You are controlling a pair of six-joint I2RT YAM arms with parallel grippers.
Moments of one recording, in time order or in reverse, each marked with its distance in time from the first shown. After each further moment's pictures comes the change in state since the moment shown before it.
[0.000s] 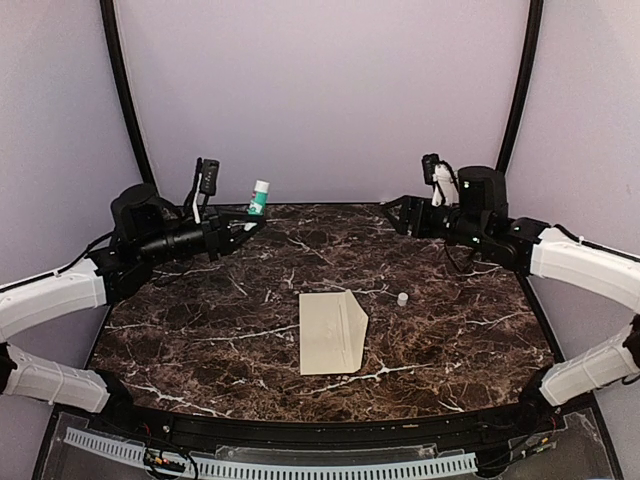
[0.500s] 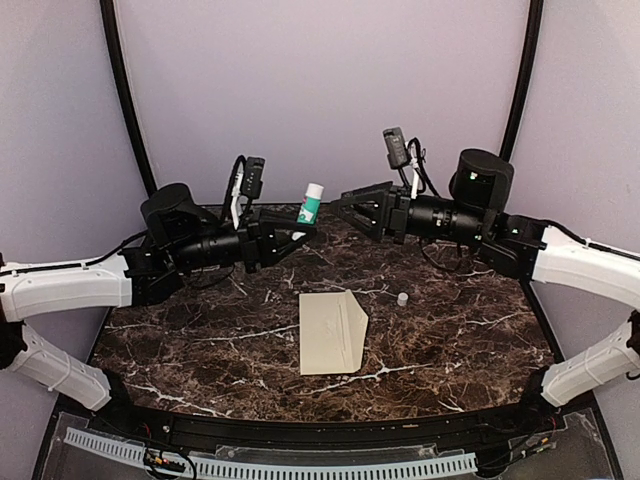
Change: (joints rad) left arm -0.285 0.166 0.103 0.212 0.002 -0.055; right arm 0.236 -0.036 0.103 0.221 -0.446 0.001
